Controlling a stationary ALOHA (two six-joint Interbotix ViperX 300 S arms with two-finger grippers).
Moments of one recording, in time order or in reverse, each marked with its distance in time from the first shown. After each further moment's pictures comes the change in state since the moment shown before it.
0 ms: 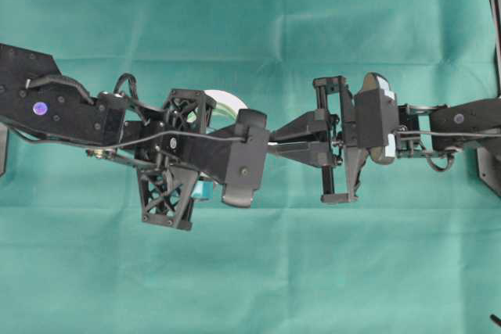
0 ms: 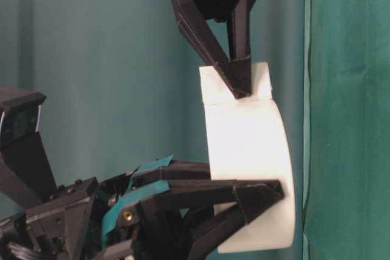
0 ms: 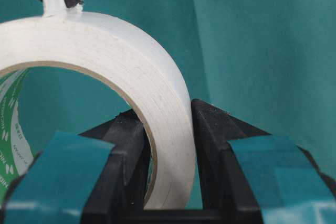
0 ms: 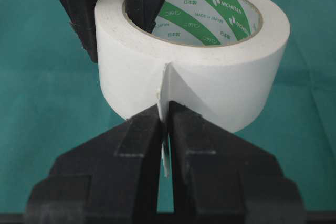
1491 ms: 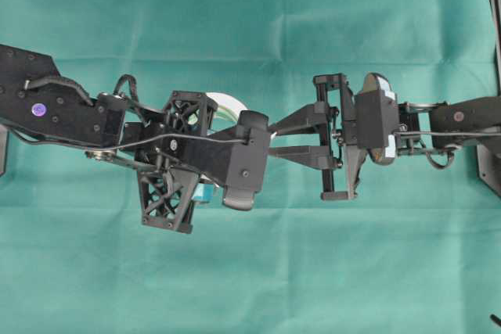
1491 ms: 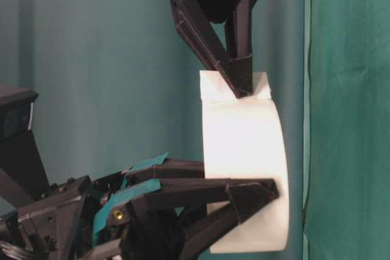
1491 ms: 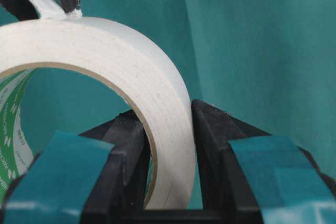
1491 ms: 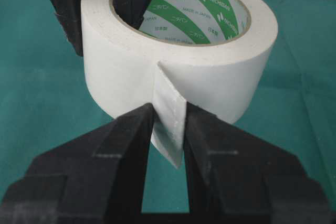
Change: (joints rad) left arm 0.003 0.000 -0.014 -0.002 0.002 0.000; right arm -0.015 0.000 0.002 -0.049 0.000 0.005
